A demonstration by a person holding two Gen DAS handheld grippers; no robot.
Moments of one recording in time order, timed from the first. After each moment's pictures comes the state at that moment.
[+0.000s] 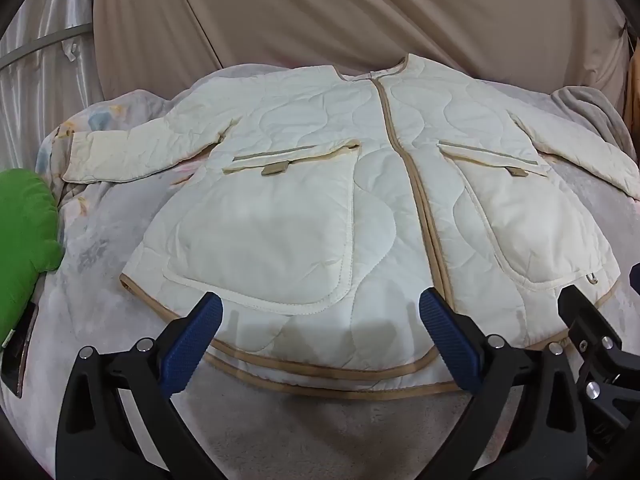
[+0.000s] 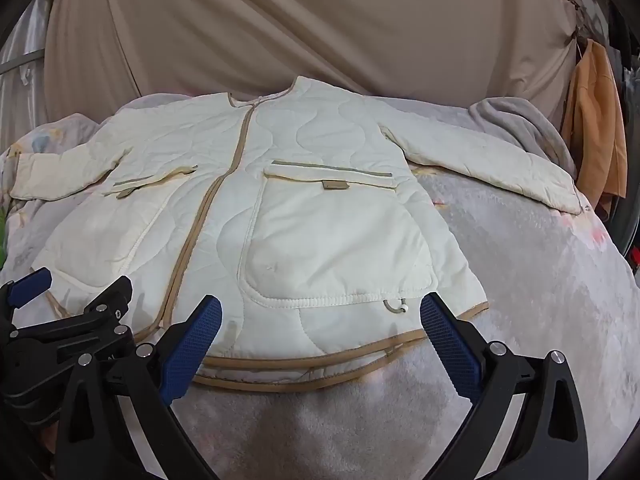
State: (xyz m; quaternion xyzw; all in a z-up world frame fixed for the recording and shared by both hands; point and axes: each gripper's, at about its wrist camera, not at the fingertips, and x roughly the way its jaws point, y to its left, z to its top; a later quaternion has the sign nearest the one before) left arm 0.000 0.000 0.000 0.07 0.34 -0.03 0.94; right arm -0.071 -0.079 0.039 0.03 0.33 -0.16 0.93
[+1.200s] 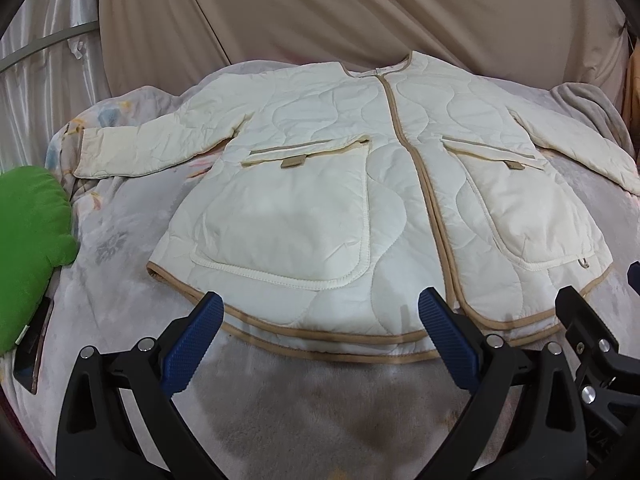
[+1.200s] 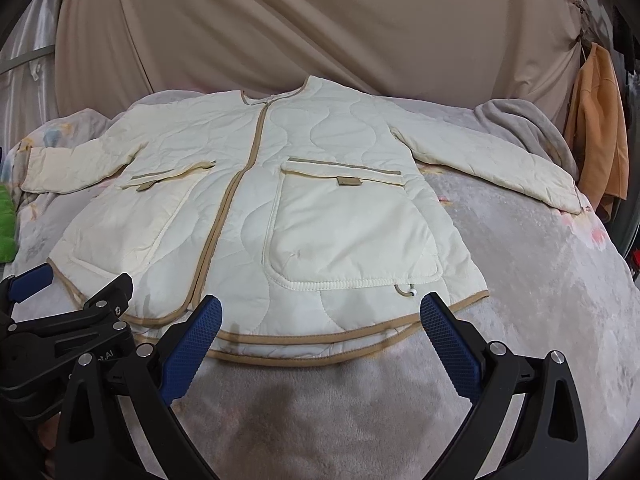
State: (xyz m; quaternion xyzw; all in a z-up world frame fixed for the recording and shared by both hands) left arm -0.020 0.018 0.013 0.07 0.35 -0.02 0.93; right arm -0.087 -0.061 0.048 0.02 0.33 -0.15 0.93
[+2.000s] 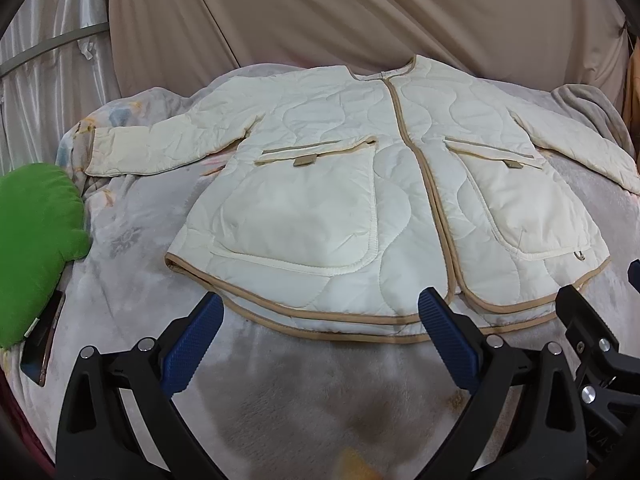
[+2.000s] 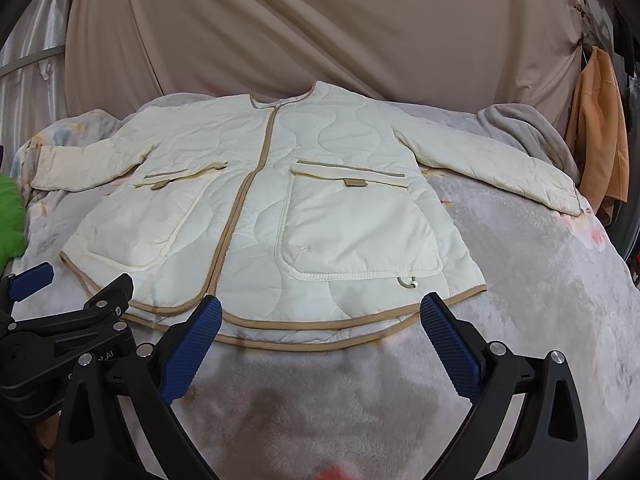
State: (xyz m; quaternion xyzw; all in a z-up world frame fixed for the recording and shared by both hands) left arm -0.037 0.026 0.019 0.07 0.35 -0.01 0.93; right arm -0.101 -0.053 0.054 0.02 0.33 -0.14 0.93
